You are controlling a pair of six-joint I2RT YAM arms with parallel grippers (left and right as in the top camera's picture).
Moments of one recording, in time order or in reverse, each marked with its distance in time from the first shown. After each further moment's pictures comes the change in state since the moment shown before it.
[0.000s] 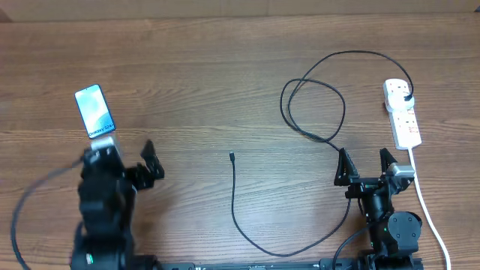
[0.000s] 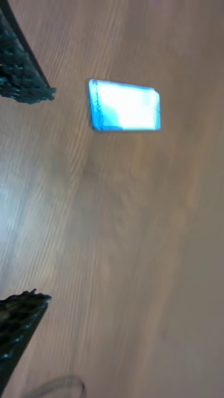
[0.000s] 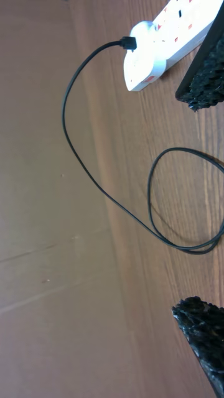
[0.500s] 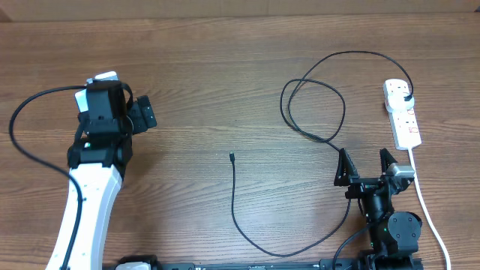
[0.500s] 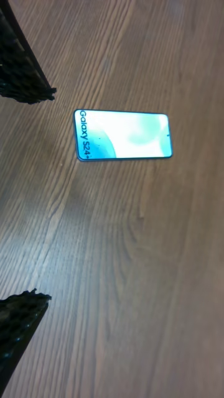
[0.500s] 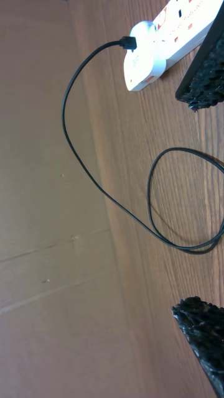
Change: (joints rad) left arm 0.002 0.655 0.382 -0.022 -0.141 0.057; right arm 0.000 0.000 0.000 0.000 0.000 -0.001
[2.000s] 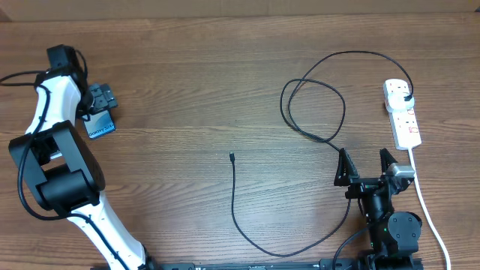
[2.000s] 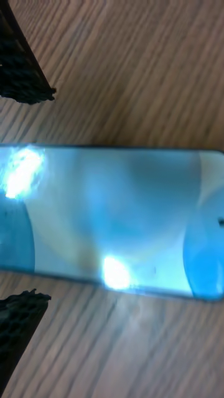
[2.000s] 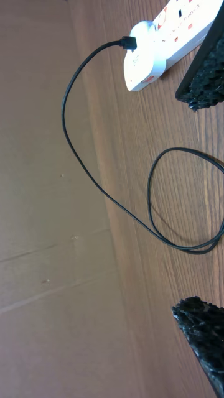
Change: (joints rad) left arm 0.333 0.874 0.660 -0.269 0.106 0.076; right arm 0.000 0.000 0.000 0.000 0.000 0.000
